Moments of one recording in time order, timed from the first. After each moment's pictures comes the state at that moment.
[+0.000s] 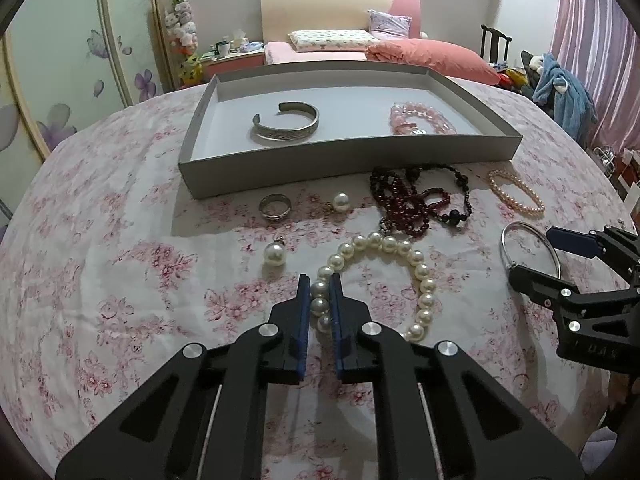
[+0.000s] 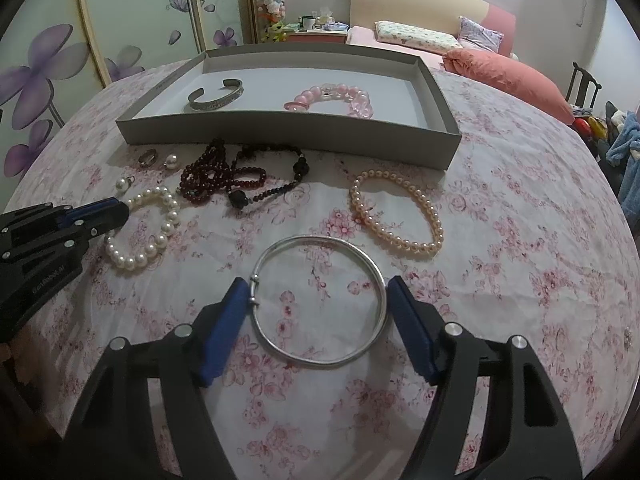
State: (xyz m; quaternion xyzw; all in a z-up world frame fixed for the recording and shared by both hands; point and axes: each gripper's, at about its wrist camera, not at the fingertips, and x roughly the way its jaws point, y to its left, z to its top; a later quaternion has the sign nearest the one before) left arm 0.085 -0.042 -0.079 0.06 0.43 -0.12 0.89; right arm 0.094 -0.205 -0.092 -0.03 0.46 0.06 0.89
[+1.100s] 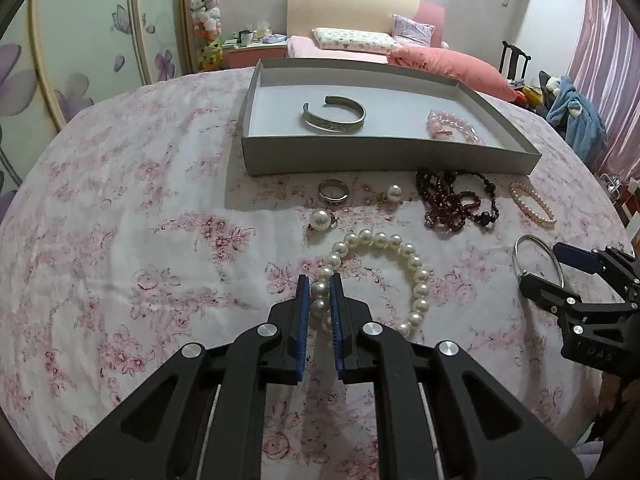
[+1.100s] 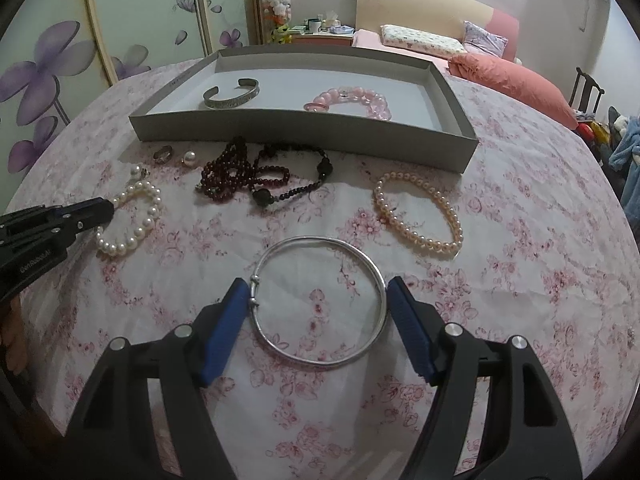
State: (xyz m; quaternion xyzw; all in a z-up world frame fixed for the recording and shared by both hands) left arm 0.081 -0.005 -0.076 0.02 0.44 -0.10 0.89; right arm 0.089 -0.191 -0.091 -0.03 0.46 0.07 0.89
